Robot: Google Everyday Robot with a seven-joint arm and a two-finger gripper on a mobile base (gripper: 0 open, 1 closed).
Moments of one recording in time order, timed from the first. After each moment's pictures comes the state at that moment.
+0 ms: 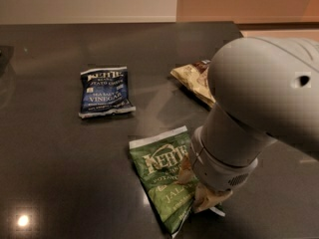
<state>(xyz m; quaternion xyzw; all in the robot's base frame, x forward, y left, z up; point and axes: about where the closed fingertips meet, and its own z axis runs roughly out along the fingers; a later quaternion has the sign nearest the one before) 0.313 -0.069 0.831 -0.82 0.57 0.07 0.07</state>
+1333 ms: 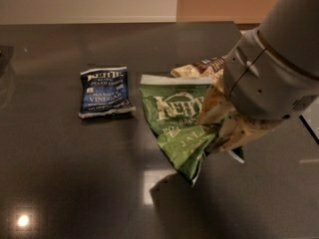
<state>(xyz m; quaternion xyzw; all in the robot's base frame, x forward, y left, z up) 0.337 -0.080 0.975 -0.82 0.55 0.06 0.16</state>
